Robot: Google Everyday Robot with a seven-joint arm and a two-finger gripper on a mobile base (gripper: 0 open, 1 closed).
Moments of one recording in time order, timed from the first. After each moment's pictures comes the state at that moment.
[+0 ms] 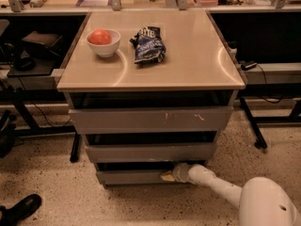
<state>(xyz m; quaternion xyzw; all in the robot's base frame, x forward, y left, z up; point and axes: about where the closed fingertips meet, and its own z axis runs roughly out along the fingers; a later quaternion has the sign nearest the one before) 0.658 -0.109 0.174 -0.40 0.83 0.14 0.36</state>
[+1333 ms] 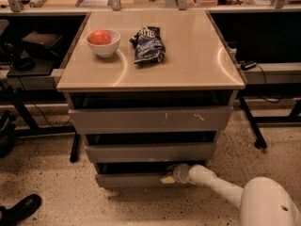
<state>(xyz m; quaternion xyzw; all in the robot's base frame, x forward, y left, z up) 0.658 -0.113 0.179 -0.40 0.83 0.14 0.36</state>
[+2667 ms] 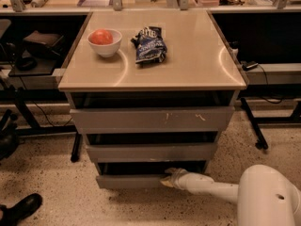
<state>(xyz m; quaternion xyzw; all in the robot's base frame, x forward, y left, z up) 0.621 -0.101 0.184 -0.42 0.82 0.10 0.37</state>
